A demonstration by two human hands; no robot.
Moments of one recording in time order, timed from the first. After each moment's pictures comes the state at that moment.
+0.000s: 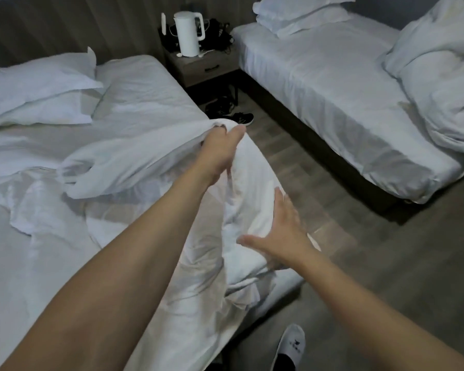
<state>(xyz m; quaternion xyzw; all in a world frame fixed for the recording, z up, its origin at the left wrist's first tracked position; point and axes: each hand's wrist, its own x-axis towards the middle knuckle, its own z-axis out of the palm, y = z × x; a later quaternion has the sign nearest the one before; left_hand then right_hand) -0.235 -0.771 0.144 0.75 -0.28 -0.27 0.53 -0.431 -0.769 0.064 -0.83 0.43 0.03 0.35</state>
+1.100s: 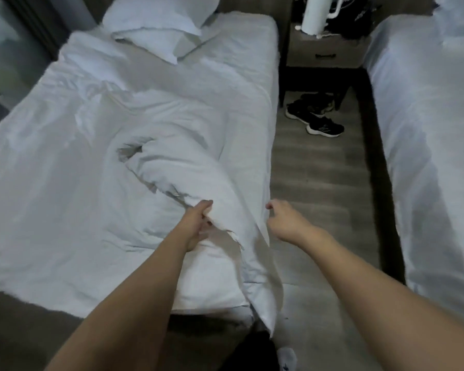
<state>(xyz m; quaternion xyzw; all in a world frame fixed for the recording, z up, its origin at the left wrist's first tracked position) -0.342 -0.898 -0.028 0.67 0.27 -0.32 0.61 -0.392 -1.122 0.022 -0.90 0.12 0.26 0.32</state>
